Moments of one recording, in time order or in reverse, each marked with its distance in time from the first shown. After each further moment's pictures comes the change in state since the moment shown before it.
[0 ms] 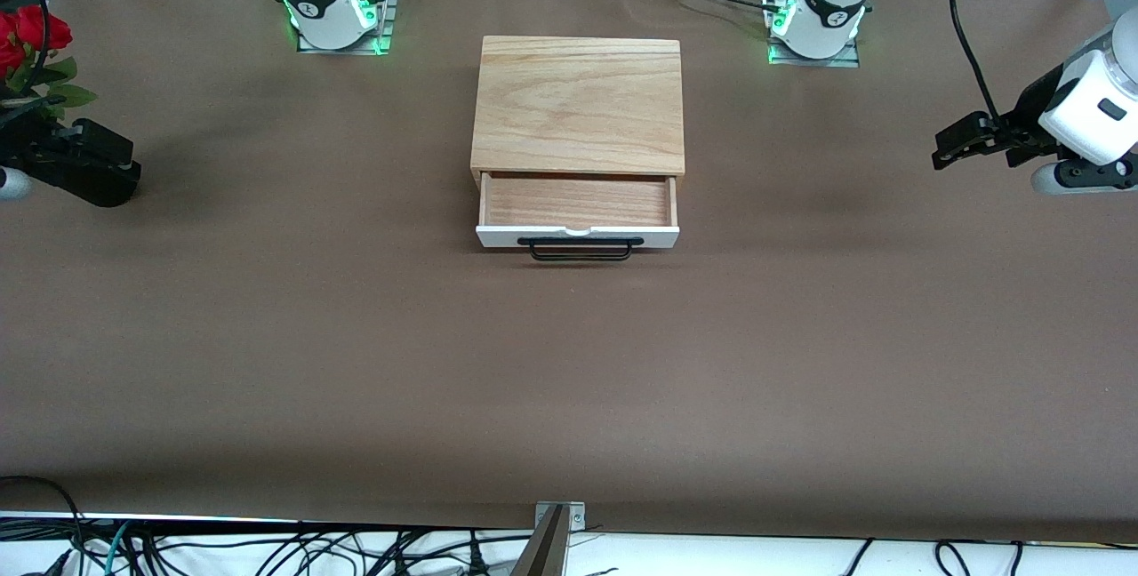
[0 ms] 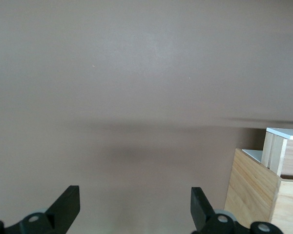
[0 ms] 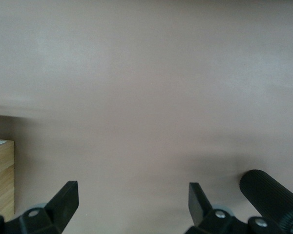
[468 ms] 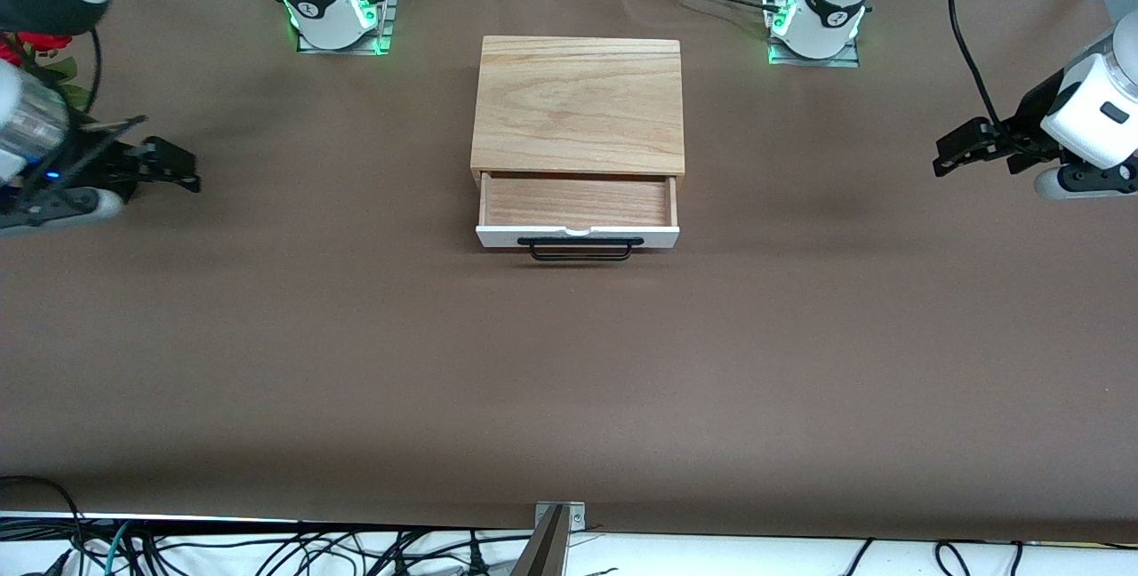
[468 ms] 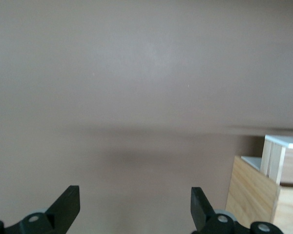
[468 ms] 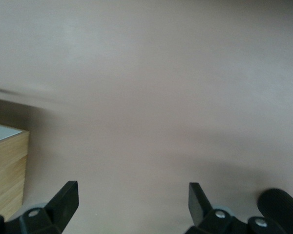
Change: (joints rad) left arm 0.000 0.012 0.000 -0.001 0.000 0.063 0.000; right arm 0.075 0.059 0.064 0.001 0.009 0.025 0.004
